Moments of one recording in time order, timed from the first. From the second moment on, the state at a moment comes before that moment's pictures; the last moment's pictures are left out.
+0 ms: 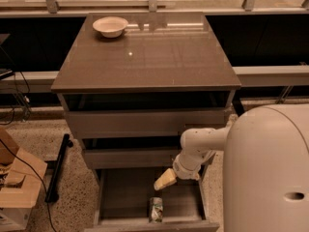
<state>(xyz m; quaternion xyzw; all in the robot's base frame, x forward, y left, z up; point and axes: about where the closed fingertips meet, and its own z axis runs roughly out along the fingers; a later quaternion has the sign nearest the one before) 0.510 -0.104 0.430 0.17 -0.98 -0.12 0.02</state>
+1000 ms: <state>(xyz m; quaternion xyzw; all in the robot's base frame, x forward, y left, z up) 0.550 -0.073 0.342 0.08 -0.98 -0.18 0.04</state>
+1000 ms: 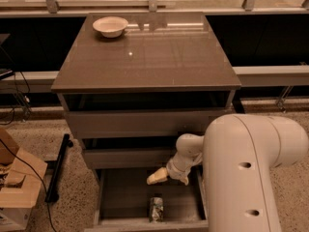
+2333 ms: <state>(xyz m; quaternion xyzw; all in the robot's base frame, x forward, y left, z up) 0.533 -0.059 0.214 -0.08 -0.96 -0.24 0.08</state>
